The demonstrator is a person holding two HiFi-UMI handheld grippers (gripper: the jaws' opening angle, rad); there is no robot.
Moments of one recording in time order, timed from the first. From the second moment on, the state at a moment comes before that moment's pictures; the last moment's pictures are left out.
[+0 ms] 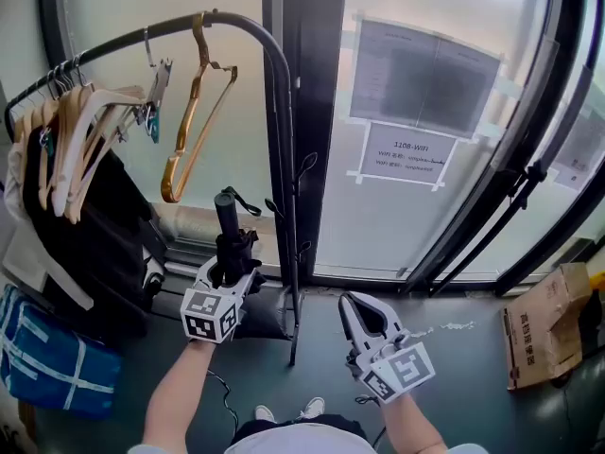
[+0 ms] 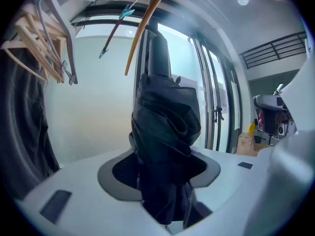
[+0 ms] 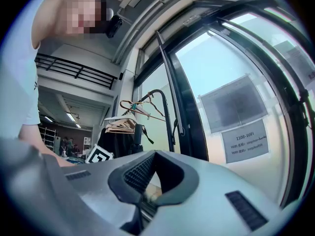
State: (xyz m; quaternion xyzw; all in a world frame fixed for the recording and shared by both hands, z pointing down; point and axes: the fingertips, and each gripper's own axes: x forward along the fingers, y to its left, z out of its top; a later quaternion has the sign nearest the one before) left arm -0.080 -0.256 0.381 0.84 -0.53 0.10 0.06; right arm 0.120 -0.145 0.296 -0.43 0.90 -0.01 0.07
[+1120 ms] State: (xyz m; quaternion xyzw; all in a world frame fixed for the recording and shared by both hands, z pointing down) left arm -0.202 -0.085 0.348 0.77 -0.63 0.03 0.07; right arm 0.169 -0.113 0.279 -0.51 0.86 0.03 0.03
